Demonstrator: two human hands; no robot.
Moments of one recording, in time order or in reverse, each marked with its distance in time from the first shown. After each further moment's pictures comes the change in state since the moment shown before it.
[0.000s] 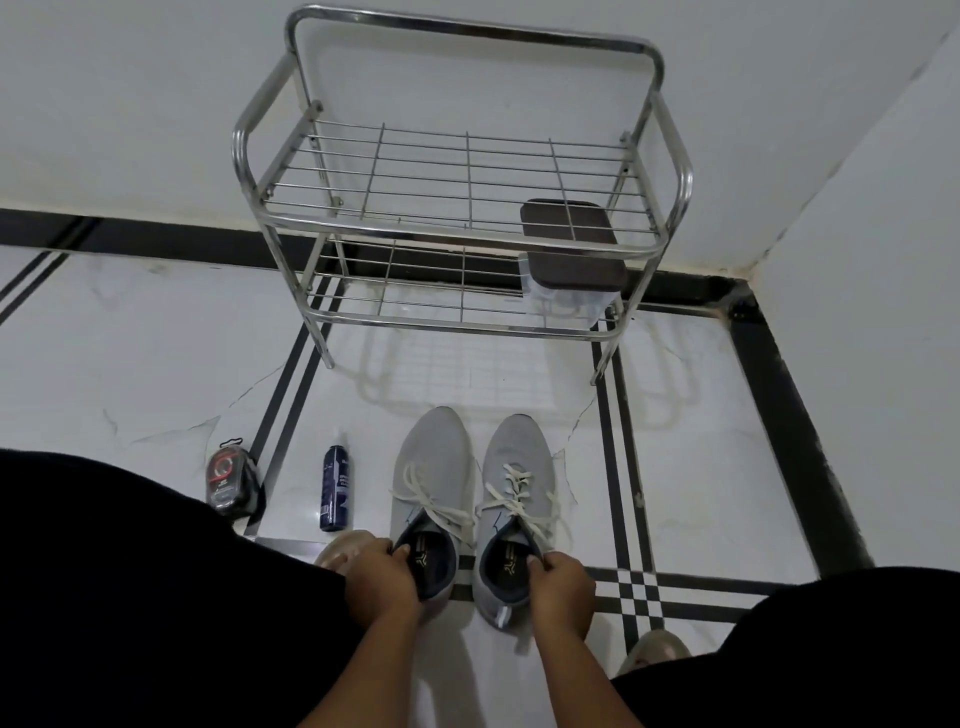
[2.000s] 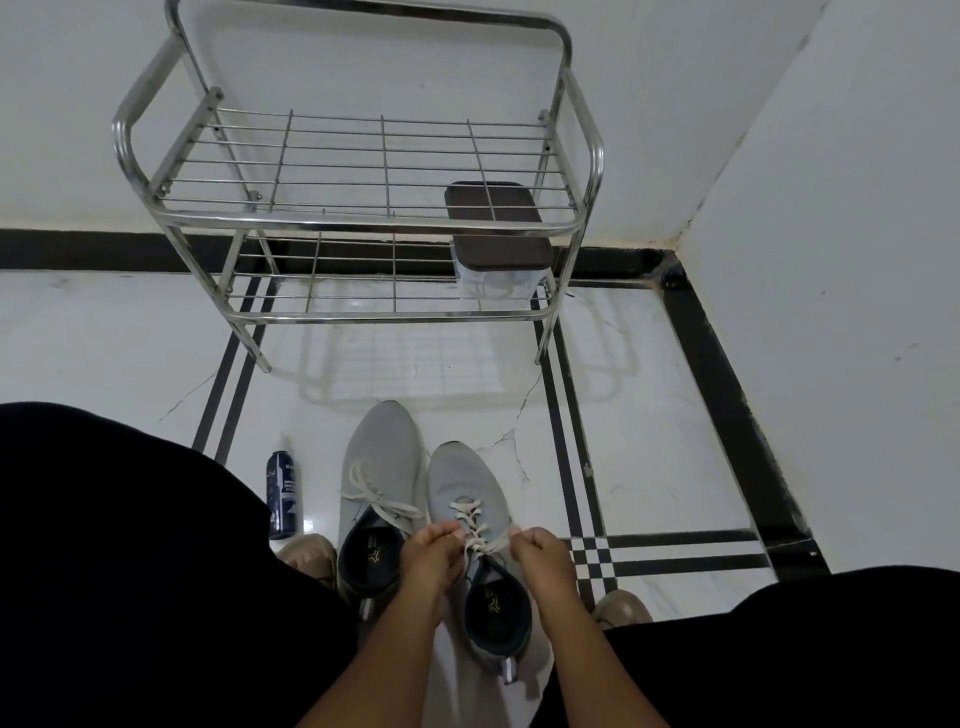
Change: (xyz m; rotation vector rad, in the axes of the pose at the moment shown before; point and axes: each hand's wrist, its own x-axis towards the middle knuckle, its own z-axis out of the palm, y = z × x) left_hand -0.042 0.029 0.072 -0.781 -0.599 -0.236; right_hand 0.008 0.019 -0.047 0.385 -0.239 0.078
